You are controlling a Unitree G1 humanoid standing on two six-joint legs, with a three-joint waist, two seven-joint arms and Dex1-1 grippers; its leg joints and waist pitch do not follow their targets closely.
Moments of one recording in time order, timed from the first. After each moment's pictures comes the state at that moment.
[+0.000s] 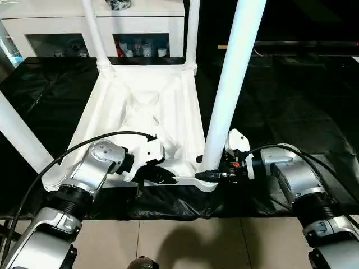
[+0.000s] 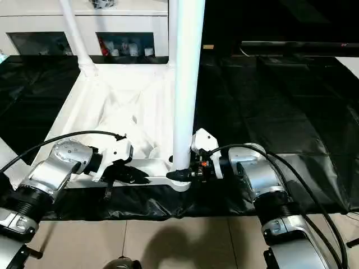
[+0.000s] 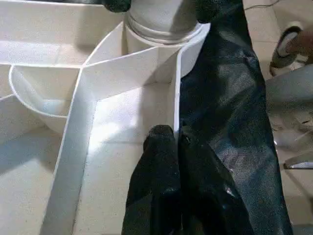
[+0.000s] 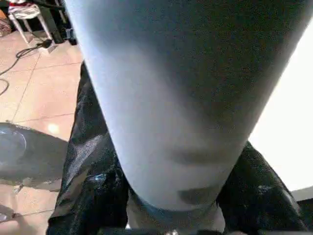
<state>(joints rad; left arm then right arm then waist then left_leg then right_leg) -0.59 0.40 -0.30 0.56 0.04 0.08 -1.33 -0.53 -0.32 0.18 0.53 0.09 0.10 1.31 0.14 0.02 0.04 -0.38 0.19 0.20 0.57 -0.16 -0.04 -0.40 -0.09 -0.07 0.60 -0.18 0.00</state>
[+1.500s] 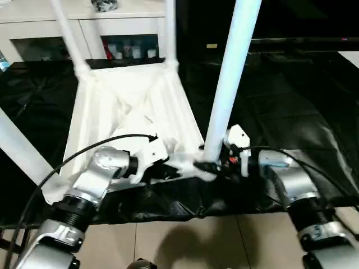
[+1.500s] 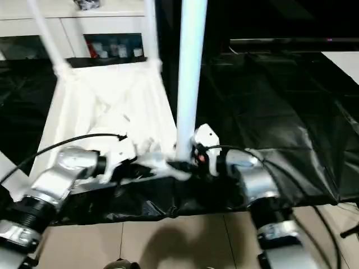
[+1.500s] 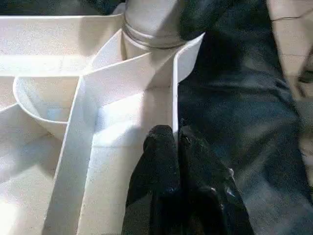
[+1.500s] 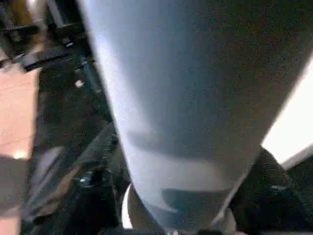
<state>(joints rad) -0.51 0.39 -0.28 0.45 0.04 0.12 -1.23 -0.53 -0.30 0.16 0.56 0.09 0.10 1.22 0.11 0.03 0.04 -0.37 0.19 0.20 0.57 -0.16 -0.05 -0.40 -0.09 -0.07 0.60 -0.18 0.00</state>
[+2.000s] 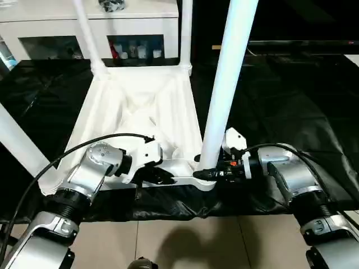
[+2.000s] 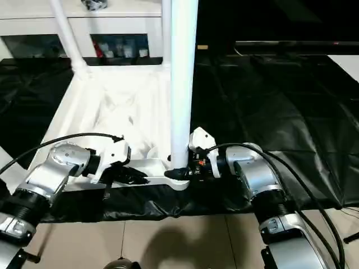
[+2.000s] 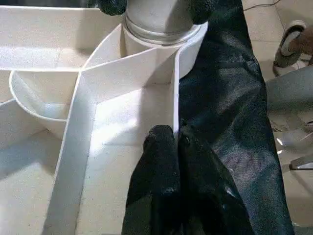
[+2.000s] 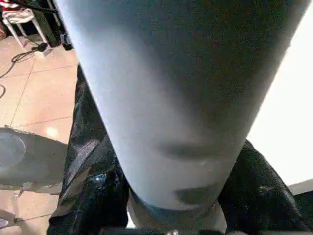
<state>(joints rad) -0.56 0.42 -0.30 0.53 0.03 0.06 -1.32 -0.56 -0.32 0.20 0.56 0.08 0.12 1.32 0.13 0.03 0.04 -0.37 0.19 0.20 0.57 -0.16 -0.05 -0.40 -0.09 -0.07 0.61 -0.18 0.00</state>
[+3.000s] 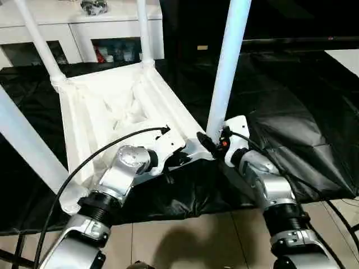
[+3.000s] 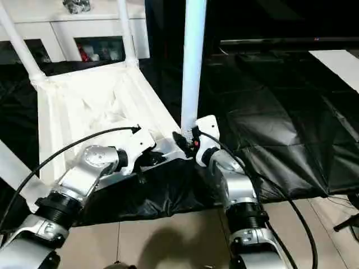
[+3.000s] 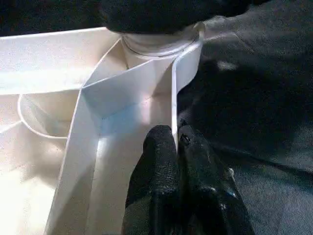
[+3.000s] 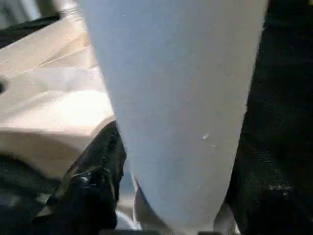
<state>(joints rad) -0.56 0.23 -0.27 0.48 0.14 0.24 -0.90 -0.48 -0.09 -0.02 0.51 0.06 0.18 0.65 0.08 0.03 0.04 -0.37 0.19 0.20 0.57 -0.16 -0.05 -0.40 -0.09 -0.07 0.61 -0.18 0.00</state>
